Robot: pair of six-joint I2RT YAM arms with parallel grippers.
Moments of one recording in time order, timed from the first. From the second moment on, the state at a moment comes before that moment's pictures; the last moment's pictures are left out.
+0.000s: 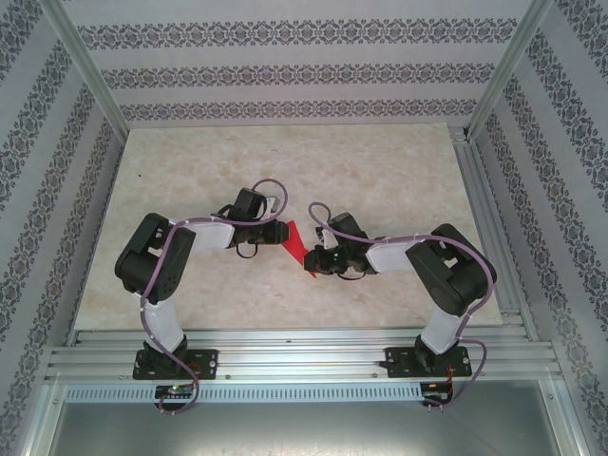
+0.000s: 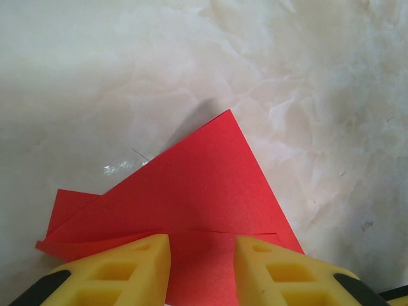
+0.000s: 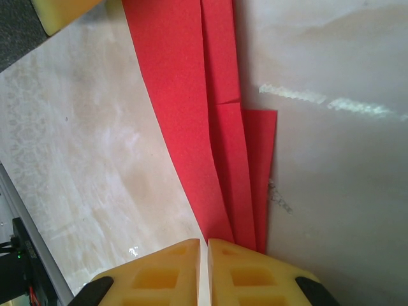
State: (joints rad) left arm -0.45 1.85 0.95 -0.01 0.38 -0.44; right arm 0.63 1.76 0.71 0.13 -0.54 0.66
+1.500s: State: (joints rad) left arm -0.45 1.81 0.97 -0.04 0.48 -0.48; right arm 0.65 1.86 0.84 0.14 -0.50 0.70
